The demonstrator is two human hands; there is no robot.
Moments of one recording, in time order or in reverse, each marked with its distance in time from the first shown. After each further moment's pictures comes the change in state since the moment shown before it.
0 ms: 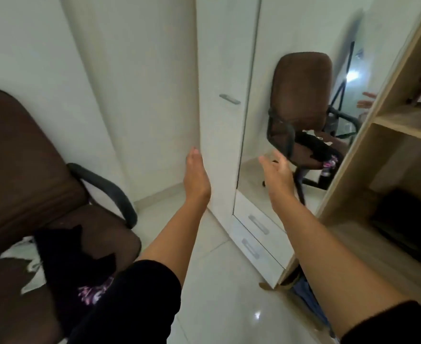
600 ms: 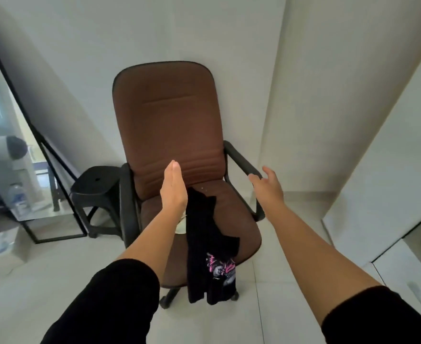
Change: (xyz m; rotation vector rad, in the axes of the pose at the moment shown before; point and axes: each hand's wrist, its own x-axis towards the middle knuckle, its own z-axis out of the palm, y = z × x) left_hand 0.031 -0.026 -0.425 0.128 0.702 -0.211; right_hand -0.136 0.019 0.396 -0.171 -0.690 0.009
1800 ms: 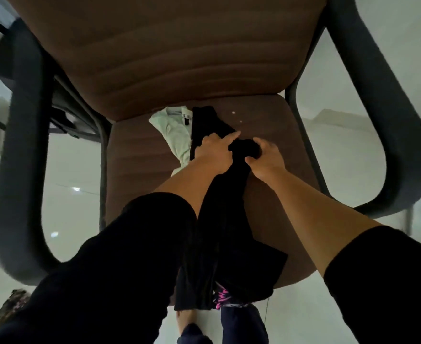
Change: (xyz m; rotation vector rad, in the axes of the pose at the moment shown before) left_hand 0.387 -0.307 0.170 1.176 -0.604 -0.132; right_hand 0.362 0.275 0.268 -0.703 -0.525 0.160
